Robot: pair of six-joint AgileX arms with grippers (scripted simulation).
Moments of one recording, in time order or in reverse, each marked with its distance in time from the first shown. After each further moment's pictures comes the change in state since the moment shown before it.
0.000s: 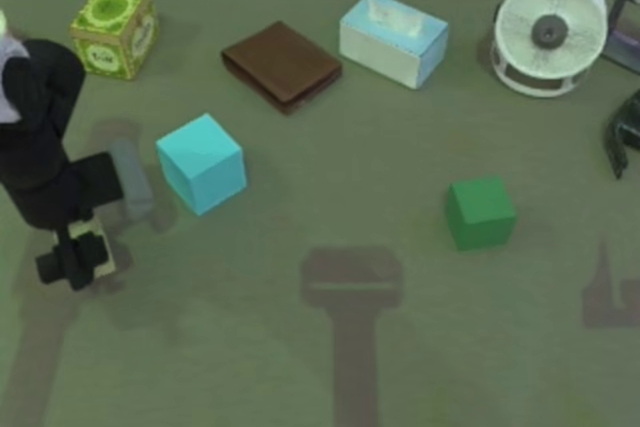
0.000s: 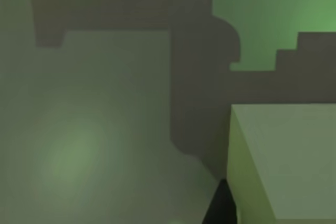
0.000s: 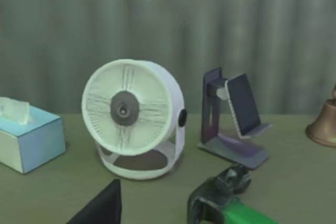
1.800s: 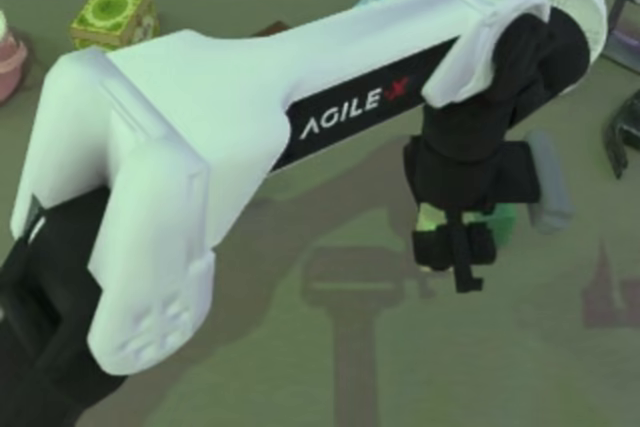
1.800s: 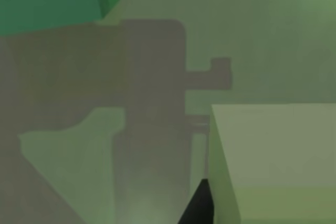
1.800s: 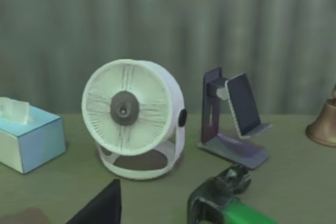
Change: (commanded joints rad) left arm -0.821 0.398 1.024 -0.630 -0.005 -0.417; right arm 0.000 0.000 0.000 0.000 0.000 0.000
